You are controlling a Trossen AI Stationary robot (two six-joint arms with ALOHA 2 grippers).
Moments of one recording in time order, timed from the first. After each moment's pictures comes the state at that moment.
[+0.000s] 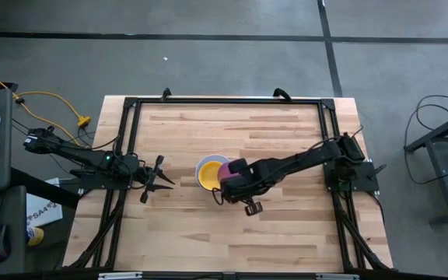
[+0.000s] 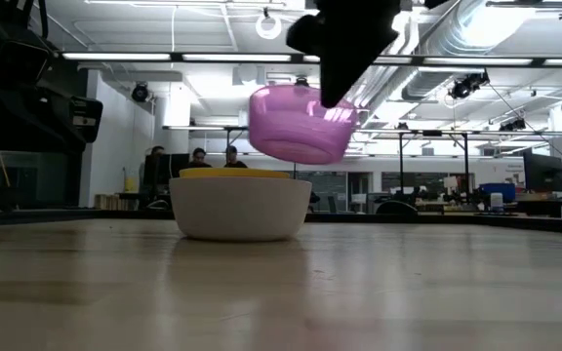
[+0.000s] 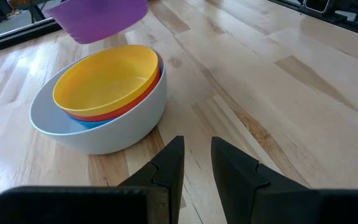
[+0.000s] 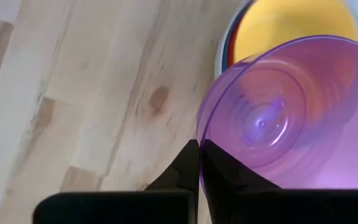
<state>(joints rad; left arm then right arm) -0.26 0.37 0.02 0.00 -0.01 0.21 0.26 1.94 1.72 -1.06 0.12 -0.12</state>
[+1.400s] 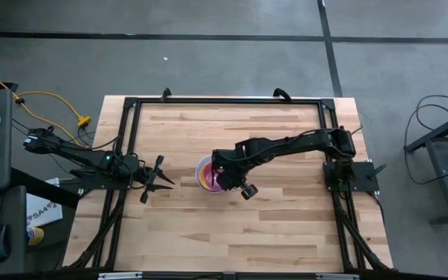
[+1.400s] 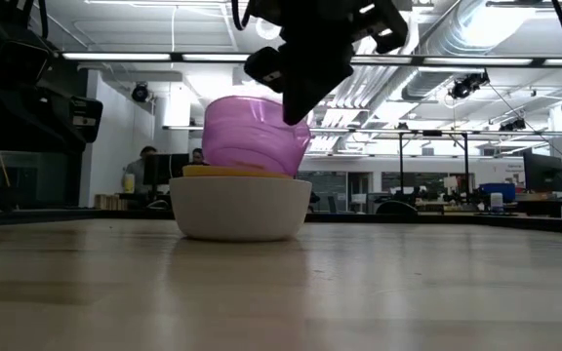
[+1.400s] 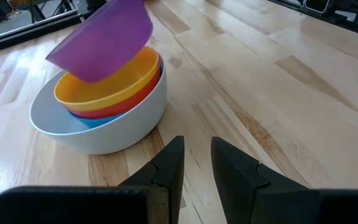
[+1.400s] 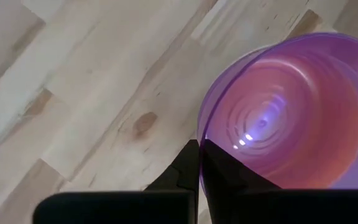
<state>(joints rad) -0.26 0.37 0.02 0.00 -0.01 0.21 0.07 1.99 1.72 -0.92 -0.21 -0.56</state>
